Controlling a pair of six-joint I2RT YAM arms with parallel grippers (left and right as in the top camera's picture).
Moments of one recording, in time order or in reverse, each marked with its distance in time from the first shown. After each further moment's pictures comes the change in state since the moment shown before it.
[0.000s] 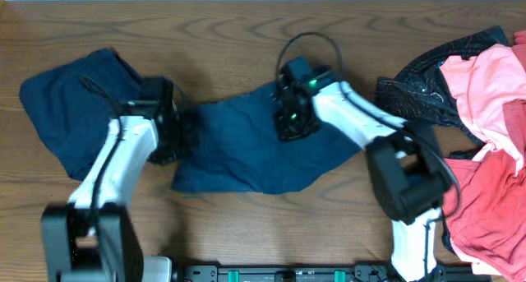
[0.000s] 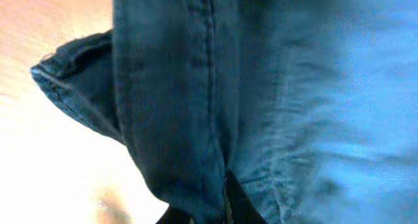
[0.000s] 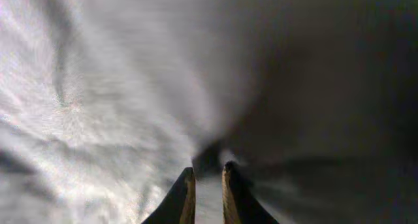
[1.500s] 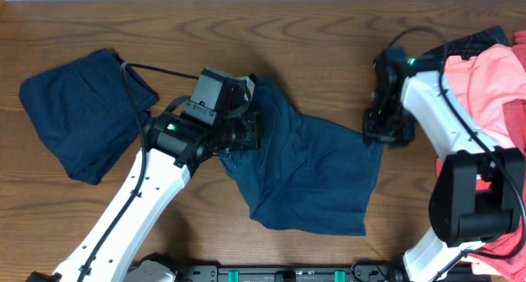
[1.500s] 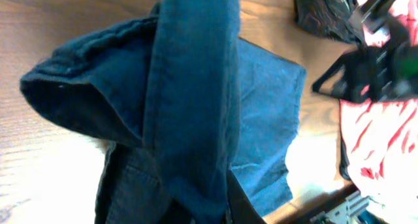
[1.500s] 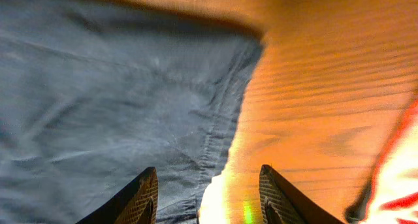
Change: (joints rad) left arm -0.445 -0.211 0.122 0.088 0.176 -0.112; right arm -0.409 -0.276 -0.163 -0.419 0.368 0.056
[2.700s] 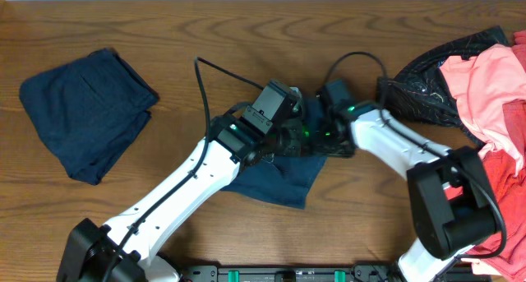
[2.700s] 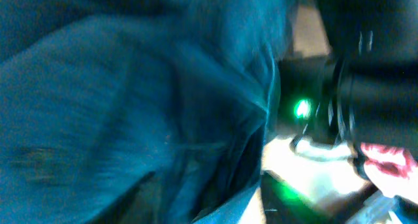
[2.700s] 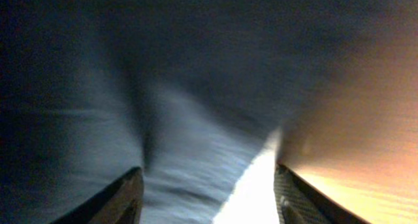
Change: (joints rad) left arm -0.229 0.182 -0.002 0.188 -0.074 -0.063; right arm 0.254 -0.026 -0.225 0.493 -0.133 0.186
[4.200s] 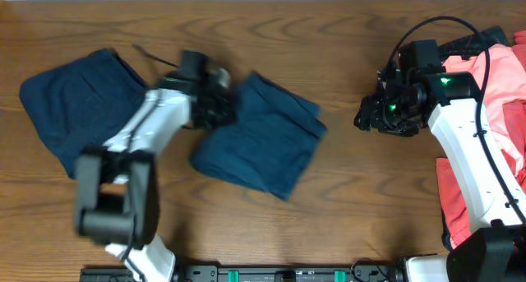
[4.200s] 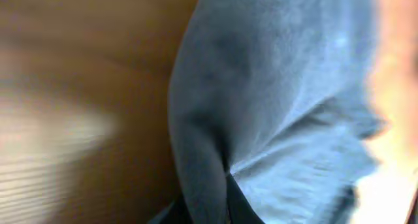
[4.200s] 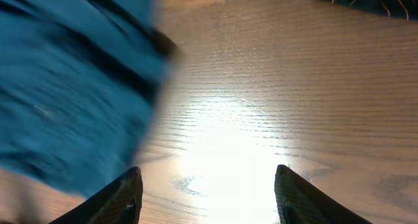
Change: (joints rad) left arm 0.596 0.274 0.025 0.037 0.209 0.305; right arm -0.277 -0.264 0.243 -0.401 -0.089 -0.224
